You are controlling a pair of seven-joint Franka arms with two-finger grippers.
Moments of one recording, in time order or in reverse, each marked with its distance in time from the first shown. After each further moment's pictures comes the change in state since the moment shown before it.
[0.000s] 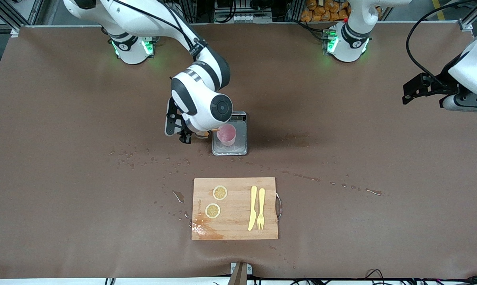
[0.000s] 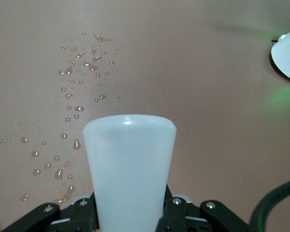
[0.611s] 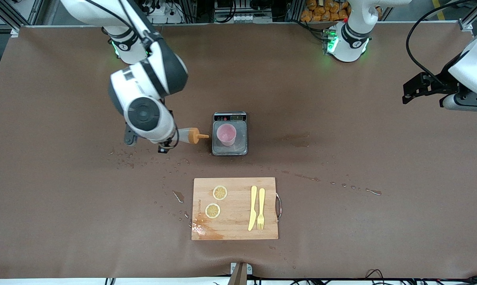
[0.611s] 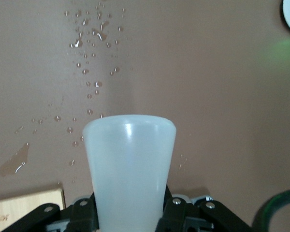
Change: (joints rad) left arm -0.001 -0.003 -0.001 0.003 0.001 0.000 0.001; right arm -0.227 -0.182 -0.010 -0.070 0.322 0.154 -0.230
